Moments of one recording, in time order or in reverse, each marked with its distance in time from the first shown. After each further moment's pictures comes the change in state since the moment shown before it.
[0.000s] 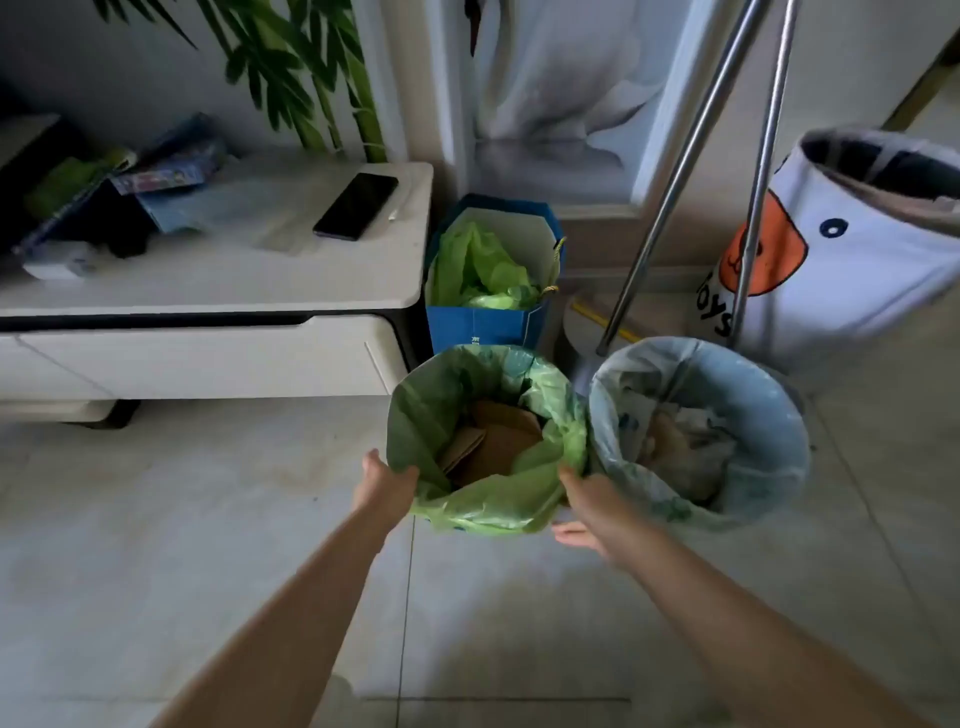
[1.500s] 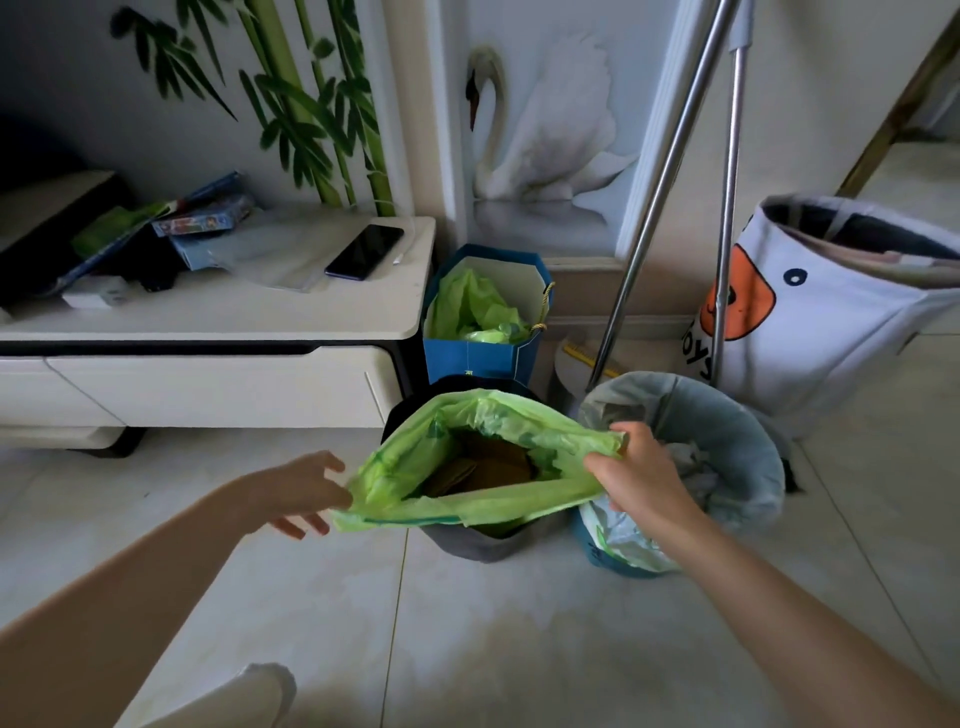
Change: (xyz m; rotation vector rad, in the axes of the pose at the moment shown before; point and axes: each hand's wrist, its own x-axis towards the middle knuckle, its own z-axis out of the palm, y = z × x) left_hand -0.028 0.028 -0.099 0.413 -0.296 0.041; right_hand -0.078 -0.042 -0.061 -0.239 0.220 -0.574
